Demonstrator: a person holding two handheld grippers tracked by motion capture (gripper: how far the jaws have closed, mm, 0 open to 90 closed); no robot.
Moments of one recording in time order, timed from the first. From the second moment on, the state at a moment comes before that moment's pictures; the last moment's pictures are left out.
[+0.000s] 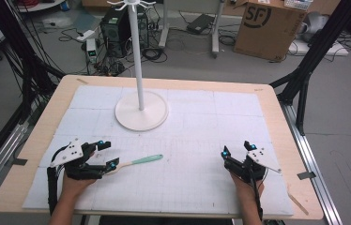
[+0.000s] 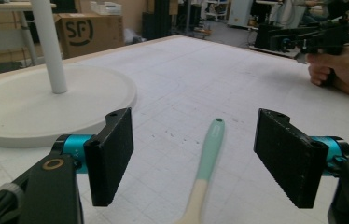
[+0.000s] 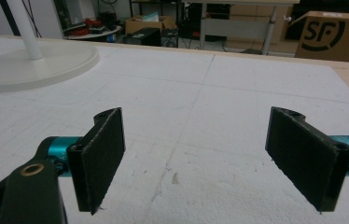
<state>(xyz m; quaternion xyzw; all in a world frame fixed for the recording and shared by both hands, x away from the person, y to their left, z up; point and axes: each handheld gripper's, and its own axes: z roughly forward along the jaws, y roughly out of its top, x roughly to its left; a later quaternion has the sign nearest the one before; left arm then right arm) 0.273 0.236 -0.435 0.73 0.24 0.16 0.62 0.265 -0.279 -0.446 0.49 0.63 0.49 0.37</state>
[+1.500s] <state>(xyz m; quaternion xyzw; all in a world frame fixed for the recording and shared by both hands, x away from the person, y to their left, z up) 0.278 0.196 -0.427 0.87 0.21 0.12 0.43 0.265 -0.279 -0.446 0.49 0.63 0.49 0.36</state>
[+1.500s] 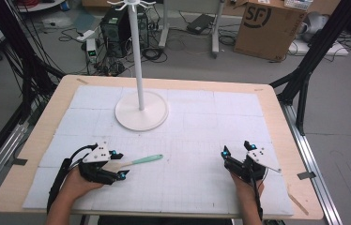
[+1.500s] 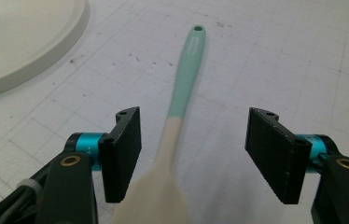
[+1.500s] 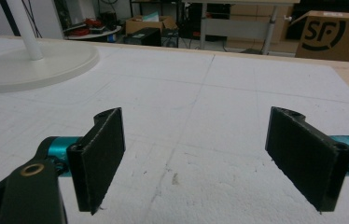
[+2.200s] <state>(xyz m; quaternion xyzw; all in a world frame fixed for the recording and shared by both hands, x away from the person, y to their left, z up) 0.273 0.188 -0.413 0.92 0.19 0.09 0.34 0.265 -0.279 -0.446 0.49 0.63 0.49 0.36</state>
